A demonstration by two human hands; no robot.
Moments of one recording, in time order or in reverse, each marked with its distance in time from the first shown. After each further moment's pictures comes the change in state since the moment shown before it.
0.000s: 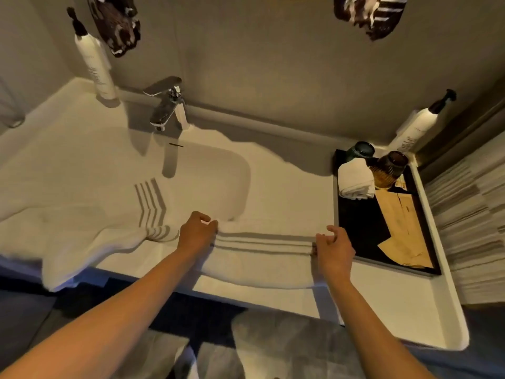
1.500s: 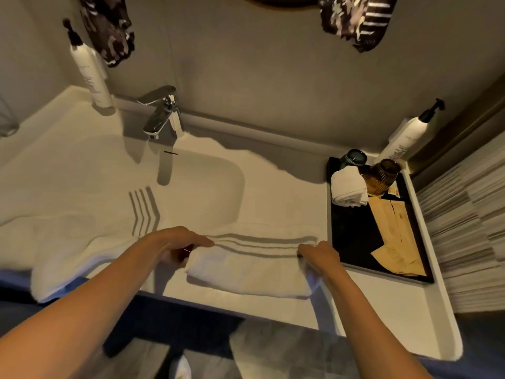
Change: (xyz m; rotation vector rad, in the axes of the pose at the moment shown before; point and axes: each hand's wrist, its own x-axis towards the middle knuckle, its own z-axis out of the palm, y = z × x) left_hand 0.020 0.018 -0.039 -0.014 -0.551 -0.407; right_hand 0.029 -0.012 0.003 -0.323 -0.401 0.303
